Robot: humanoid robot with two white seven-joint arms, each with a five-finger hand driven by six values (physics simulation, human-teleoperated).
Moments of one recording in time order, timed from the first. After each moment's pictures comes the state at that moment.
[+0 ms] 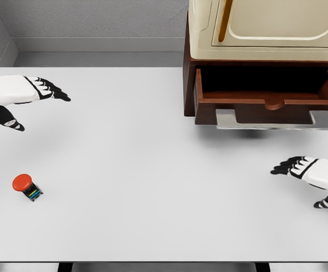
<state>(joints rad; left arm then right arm) -0.81 1.08 -0.77 -1.45 -0.10 -0.61 -0.61 0.26 -0.96 -0.11 -1.76 0.26 -0.61 0.61</state>
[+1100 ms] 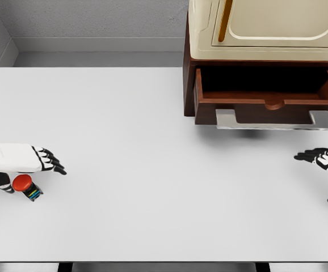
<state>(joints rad) -0.65 1.21 -0.92 -1.62 -0.23 -0.61 -0.61 0.37 -0.78 -0.37 -1.75 0.25 -0.61 0.61</state>
